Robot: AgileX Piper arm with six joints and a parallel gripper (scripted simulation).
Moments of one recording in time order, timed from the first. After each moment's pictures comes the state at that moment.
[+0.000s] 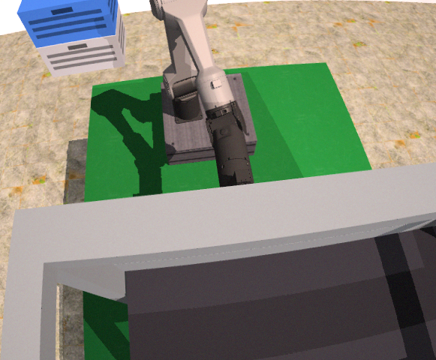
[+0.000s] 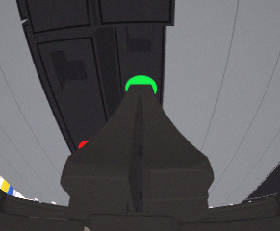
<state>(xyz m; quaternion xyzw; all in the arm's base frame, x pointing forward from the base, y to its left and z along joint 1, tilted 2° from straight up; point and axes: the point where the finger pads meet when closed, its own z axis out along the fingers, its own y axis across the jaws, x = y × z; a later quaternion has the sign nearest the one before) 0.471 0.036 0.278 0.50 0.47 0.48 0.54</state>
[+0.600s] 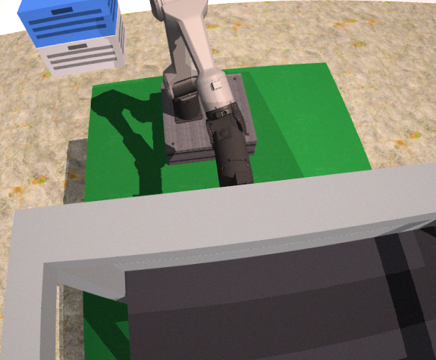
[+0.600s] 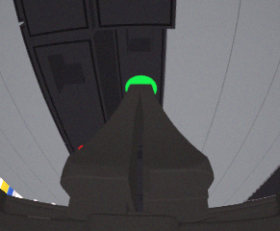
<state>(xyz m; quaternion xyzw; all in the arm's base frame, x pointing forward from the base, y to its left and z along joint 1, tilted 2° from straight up) 0.474 0.035 0.279 0.50 0.47 0.48 0.54</state>
